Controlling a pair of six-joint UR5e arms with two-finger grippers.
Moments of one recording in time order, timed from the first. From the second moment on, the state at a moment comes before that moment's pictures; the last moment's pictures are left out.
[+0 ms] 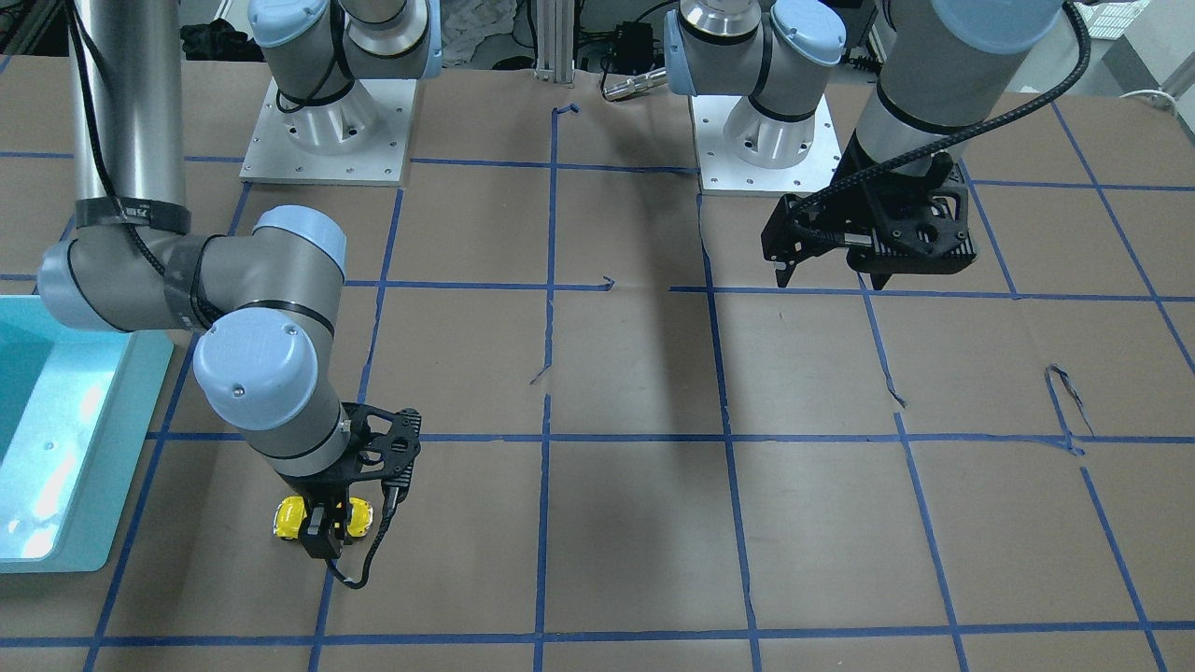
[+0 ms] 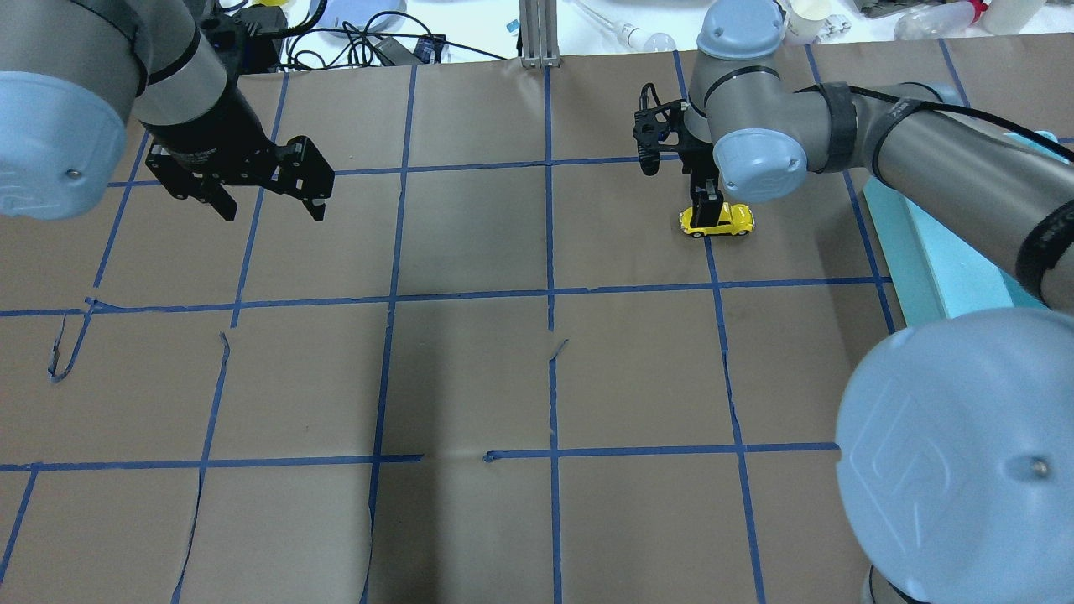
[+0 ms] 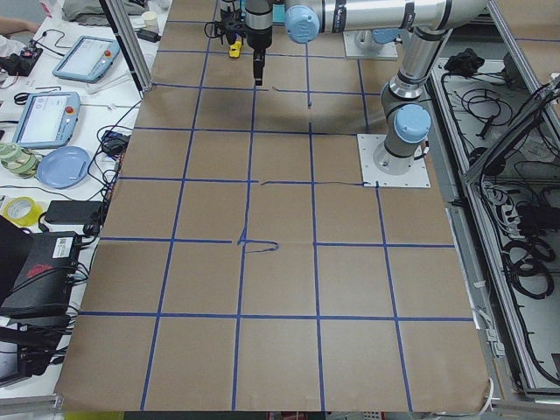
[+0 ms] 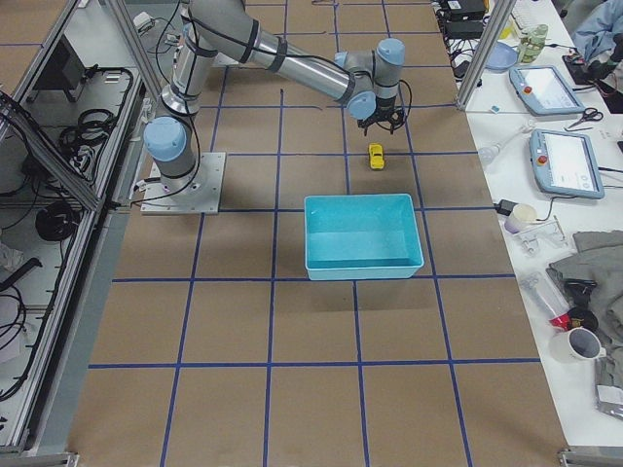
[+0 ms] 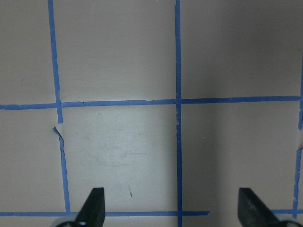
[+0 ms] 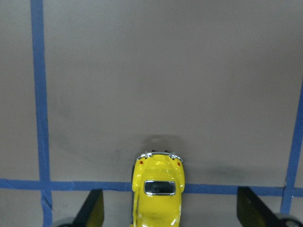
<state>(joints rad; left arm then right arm) -1.53 -1.59 -1.63 -1.48 1.60 0.06 1.62 -1.01 1.54 -2.15 -1.64 -1.63</state>
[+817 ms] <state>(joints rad) -1.53 -1.59 -1.63 -1.47 1.59 0.06 1.53 -0.98 1.58 -2.14 -1.62 -1.72</state>
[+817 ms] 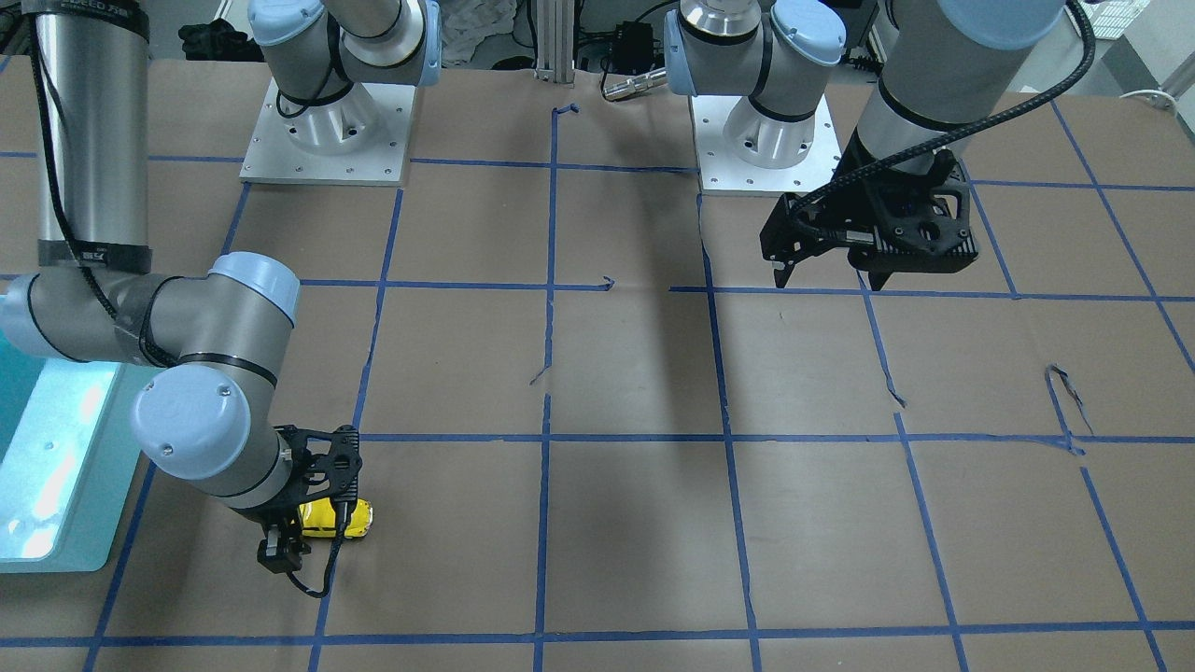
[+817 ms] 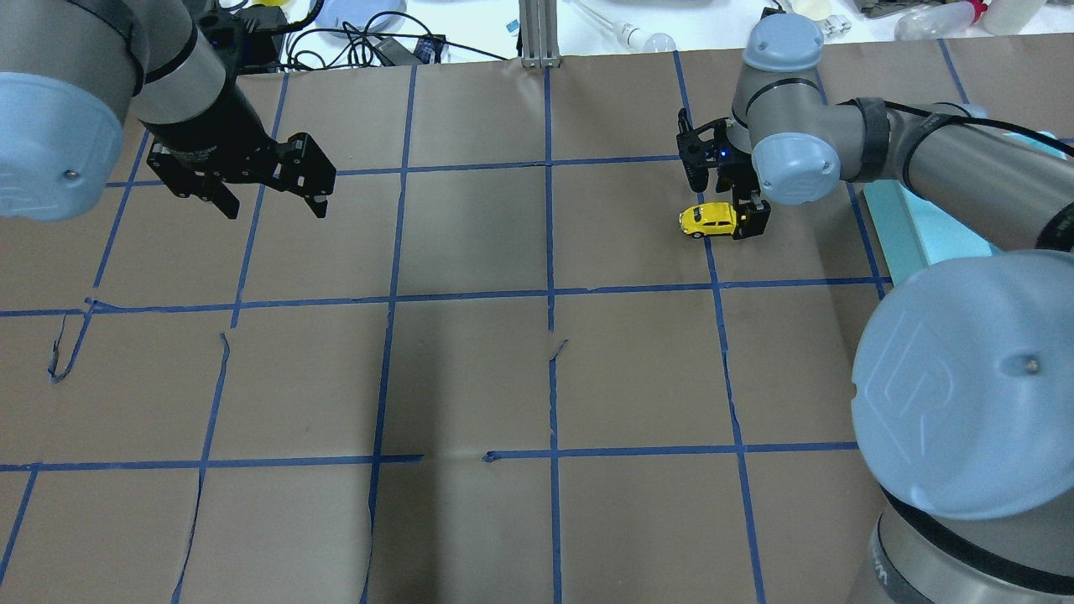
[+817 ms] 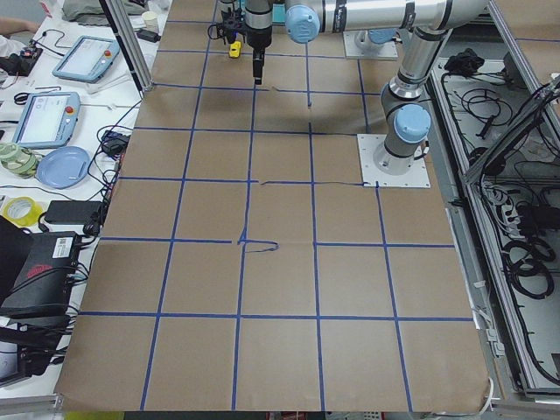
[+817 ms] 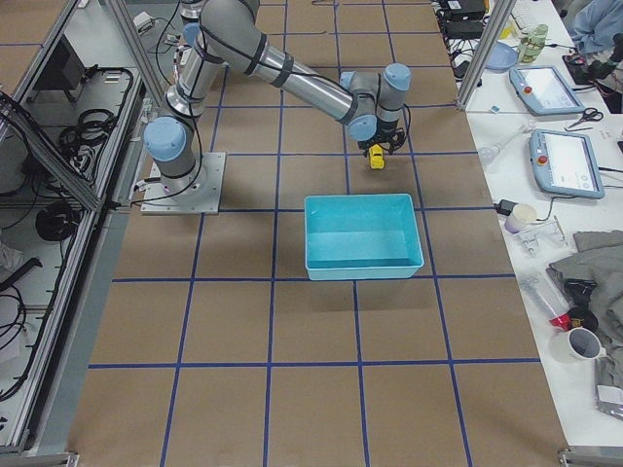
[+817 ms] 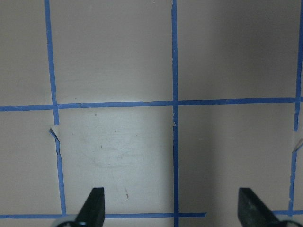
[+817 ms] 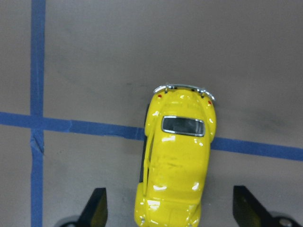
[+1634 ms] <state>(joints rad) -1.54 -1.60 -1.62 -1.46 1.59 0.07 1.52 -0.98 1.59 -2.14 -1.56 -1.65</state>
